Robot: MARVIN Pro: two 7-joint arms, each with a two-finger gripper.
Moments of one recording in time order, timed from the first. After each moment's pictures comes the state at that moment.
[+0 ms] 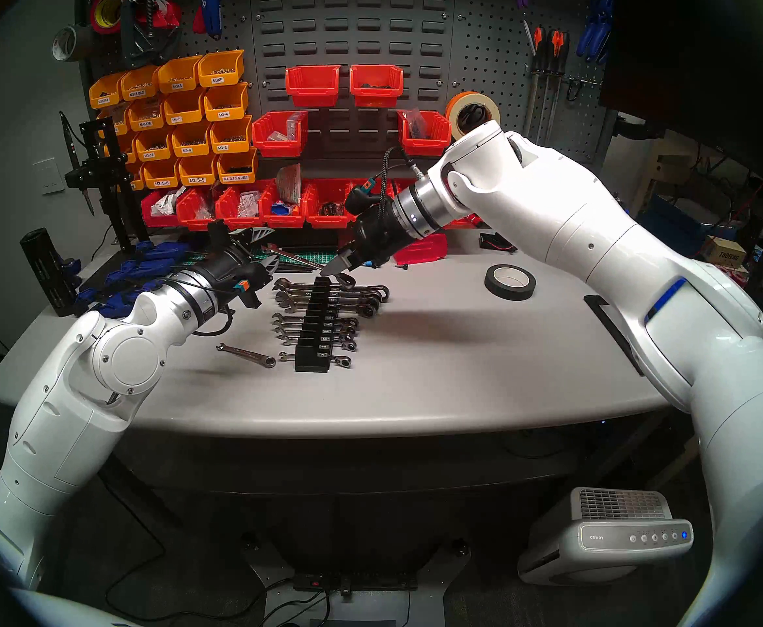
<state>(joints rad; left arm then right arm) 1.51 -0.90 -1.39 -2.04 0.62 0.08 -0.29 -0.24 -1.03 0.42 -1.18 0.77 0.75 1.08</state>
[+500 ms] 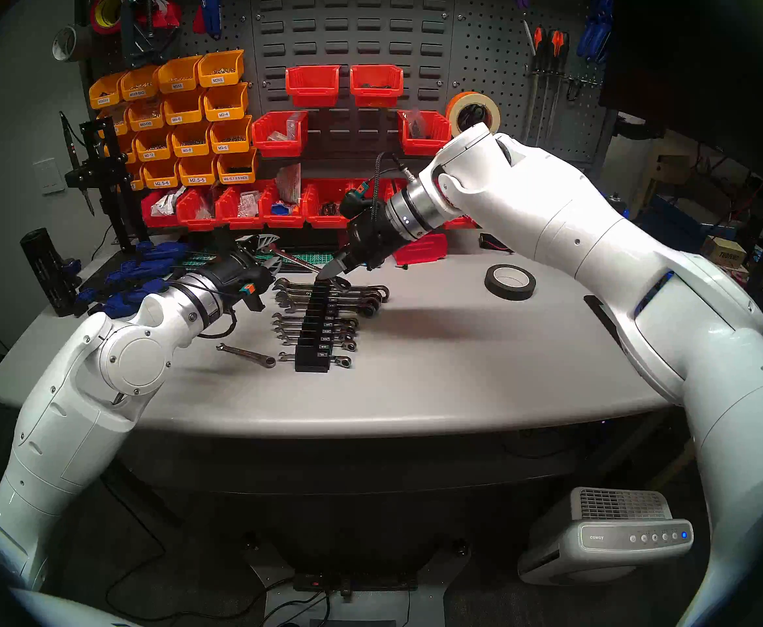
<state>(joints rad) 1.50 -0.91 -1.37 -2.02 0.64 0.08 -0.31 -0.21 -1.07 0.38 -1.13 0.77 0.74 1.09</state>
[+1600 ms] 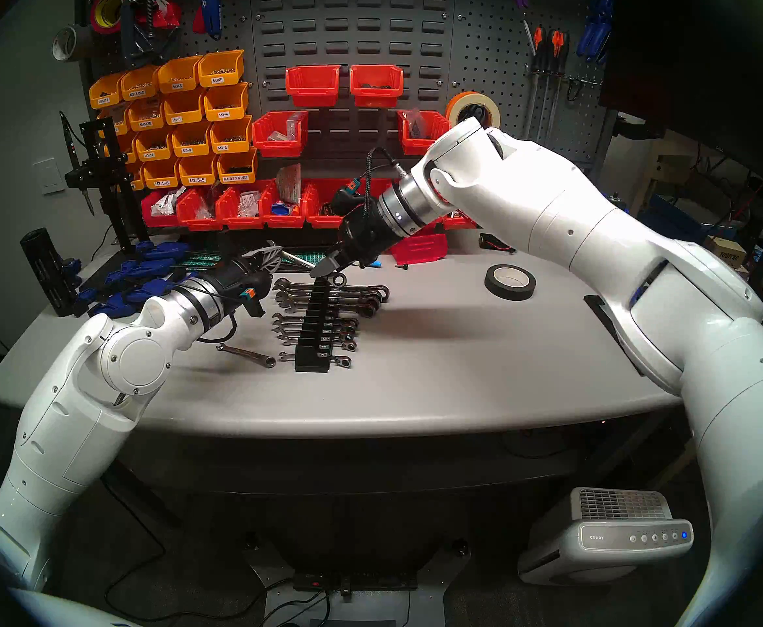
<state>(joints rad) 1.50 -0.92 -1.39 -2.01 0.62 0.06 -0.34 -0.17 -1.09 0.33 -1.11 0.81 0.73 1.10</state>
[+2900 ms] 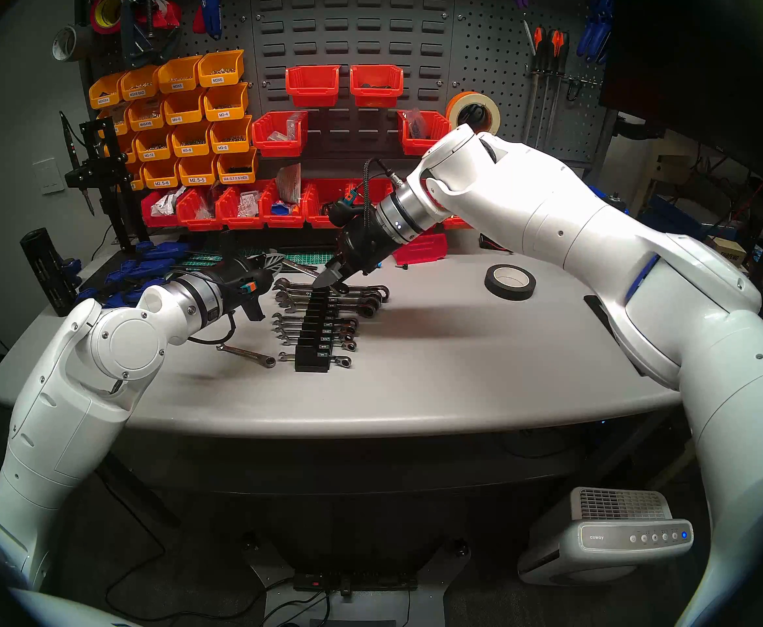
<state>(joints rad) 1.47 -0.92 -1.40 -2.07 0.57 0.19 -0.52 -0.15 -1.11 0.26 -1.06 0.75 0.62 1.16</state>
